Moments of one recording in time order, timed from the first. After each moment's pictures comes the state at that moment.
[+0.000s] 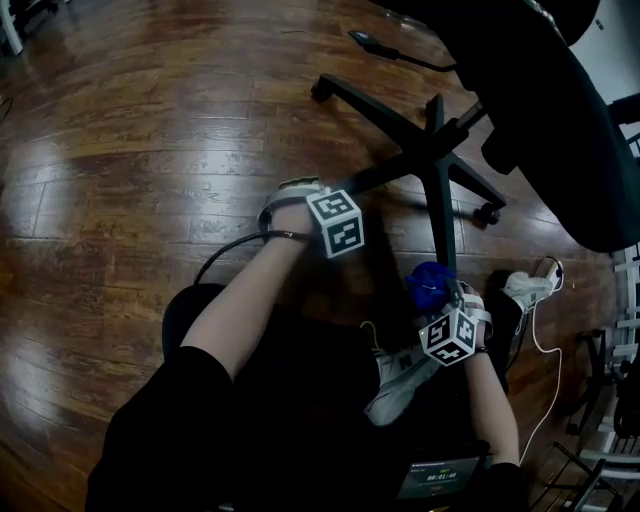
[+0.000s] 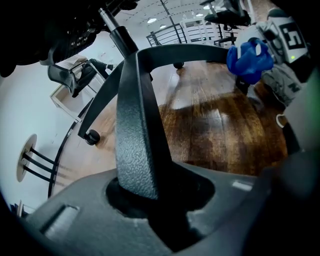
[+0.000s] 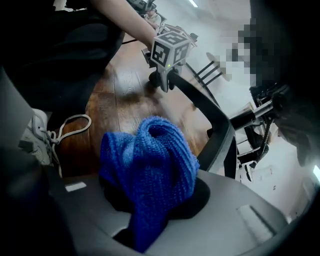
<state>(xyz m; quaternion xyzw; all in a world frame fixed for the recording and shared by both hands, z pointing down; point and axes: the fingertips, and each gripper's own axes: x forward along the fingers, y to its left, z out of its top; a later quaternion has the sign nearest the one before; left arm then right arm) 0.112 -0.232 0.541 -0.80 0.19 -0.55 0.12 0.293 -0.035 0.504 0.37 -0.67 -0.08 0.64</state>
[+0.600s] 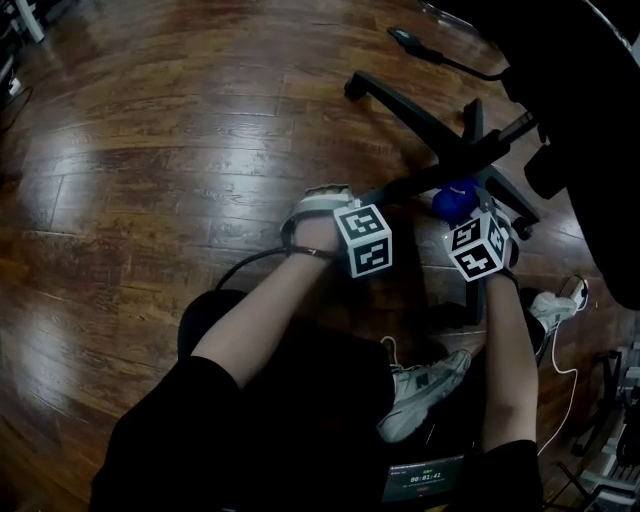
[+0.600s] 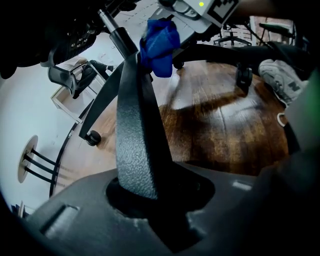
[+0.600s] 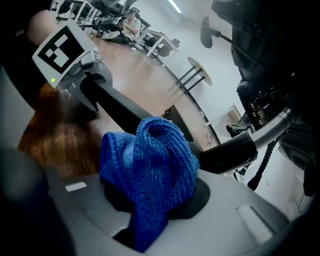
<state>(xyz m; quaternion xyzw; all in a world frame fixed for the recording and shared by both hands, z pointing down) 0.110 -0.234 0.537 -0.80 0.19 -0.55 0.13 0.269 -0.251 0.437 0.45 -0.67 -0.11 0.58</state>
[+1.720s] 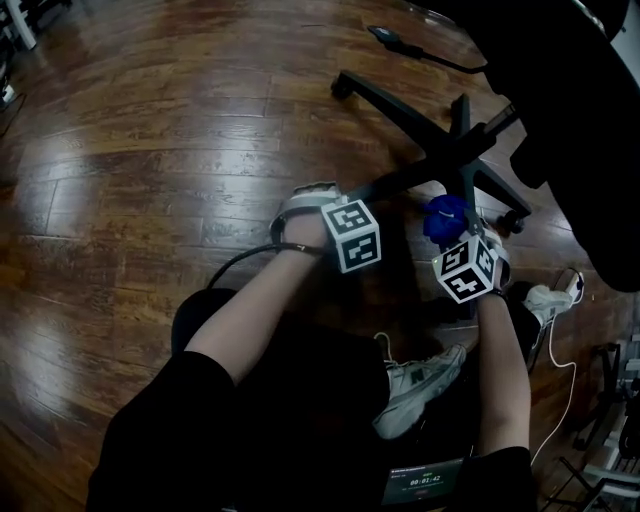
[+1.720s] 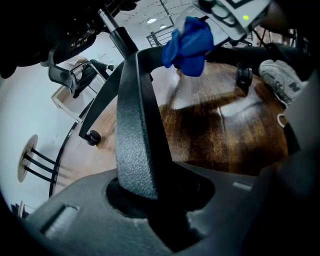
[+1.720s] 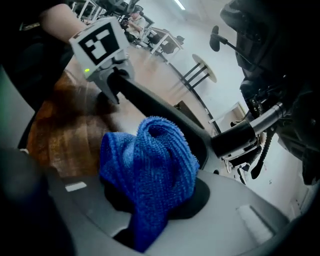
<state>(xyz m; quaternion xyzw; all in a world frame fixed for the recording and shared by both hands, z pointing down) 0.112 -0.233 0.538 -0.80 0.19 -0.55 0.13 0.278 -0.198 0.460 0.43 -0.67 -0.09 0.59</state>
